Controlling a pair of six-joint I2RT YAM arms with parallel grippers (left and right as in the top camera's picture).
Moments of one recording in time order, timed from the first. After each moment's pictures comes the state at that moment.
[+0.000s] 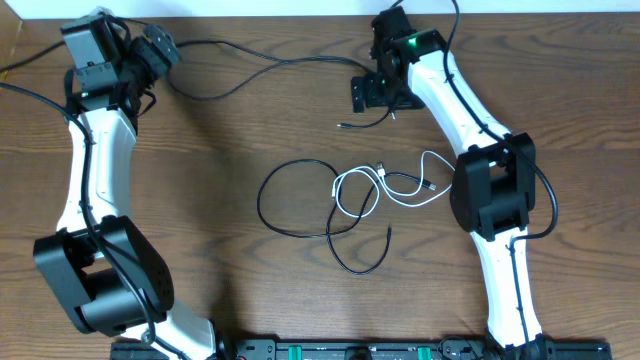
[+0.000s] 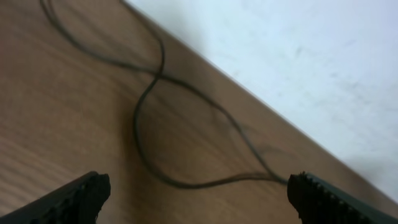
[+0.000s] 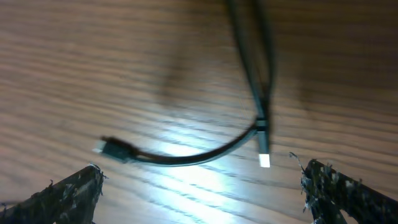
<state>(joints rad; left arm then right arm) 0.27 1.80 1.48 -0.34 0.19 -0.46 0.35 2.44 2.22 -1.09 -0.10 0.28</state>
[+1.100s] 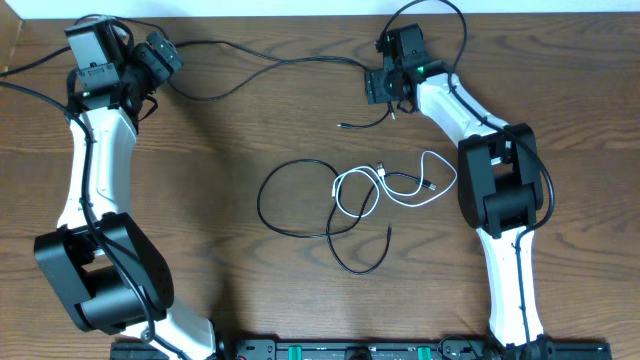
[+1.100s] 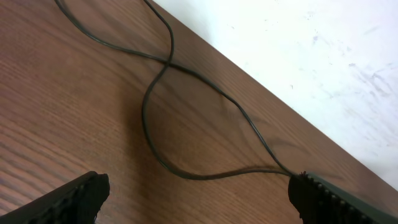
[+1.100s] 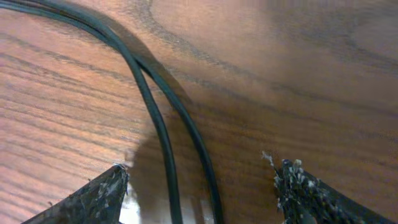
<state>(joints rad) 0.27 1.81 1.48 -0.37 0.18 -0.45 0.30 2.44 1.91 -0.42 -0.06 0.11</state>
